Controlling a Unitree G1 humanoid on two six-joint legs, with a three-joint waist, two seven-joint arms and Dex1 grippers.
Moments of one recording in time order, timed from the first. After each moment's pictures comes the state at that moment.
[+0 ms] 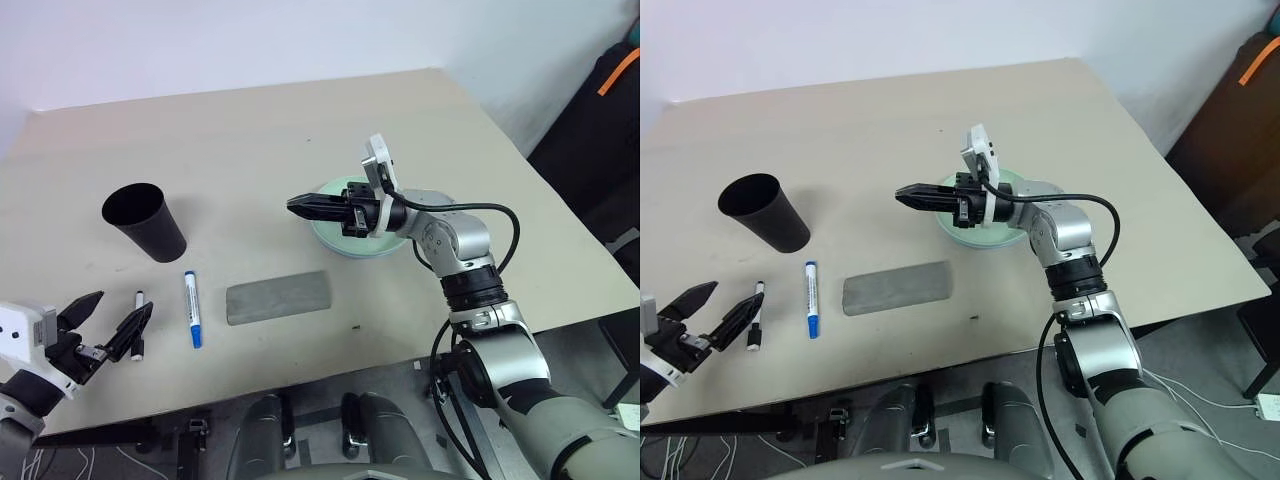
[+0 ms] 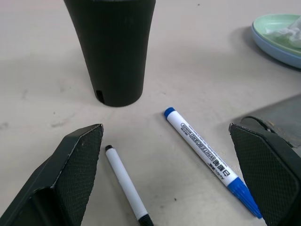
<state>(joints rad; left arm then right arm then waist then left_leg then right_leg) 0.52 0.55 0.70 -0.53 -0.73 0.43 -0.60 -0.87 -0.21 0.06 0.35 0.45 0.43 1.29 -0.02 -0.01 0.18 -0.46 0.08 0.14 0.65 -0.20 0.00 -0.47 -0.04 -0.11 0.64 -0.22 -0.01</state>
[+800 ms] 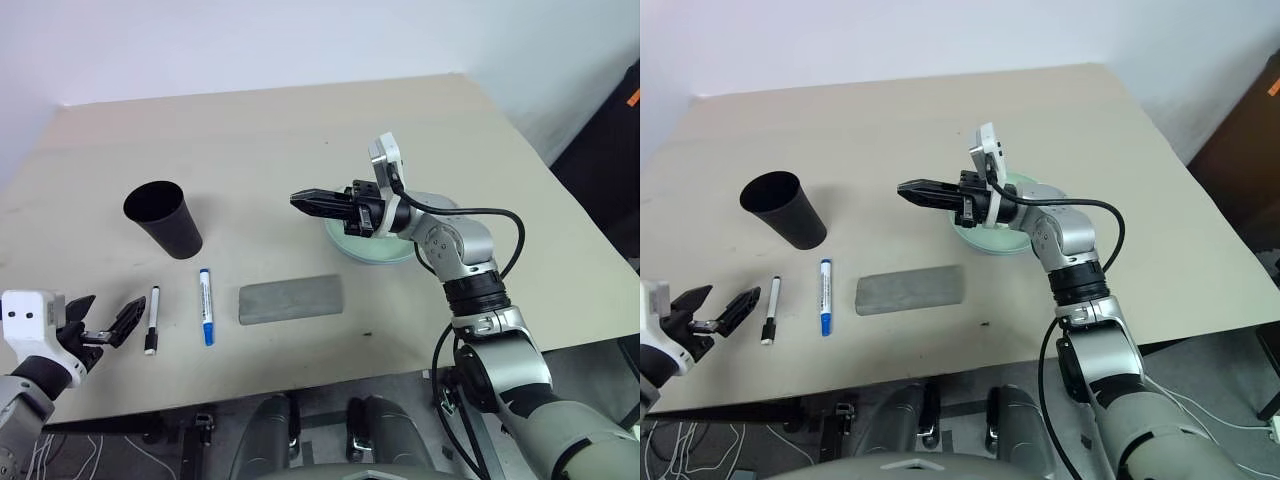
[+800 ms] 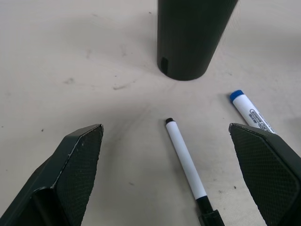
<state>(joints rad) 0.41 0.58 0.68 -0.52 -0.71 0.65 -0.38 -0.84 -0.22 0.05 0.32 0.51 0.43 1.23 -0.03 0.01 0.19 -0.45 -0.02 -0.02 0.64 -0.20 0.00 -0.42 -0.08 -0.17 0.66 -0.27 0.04</state>
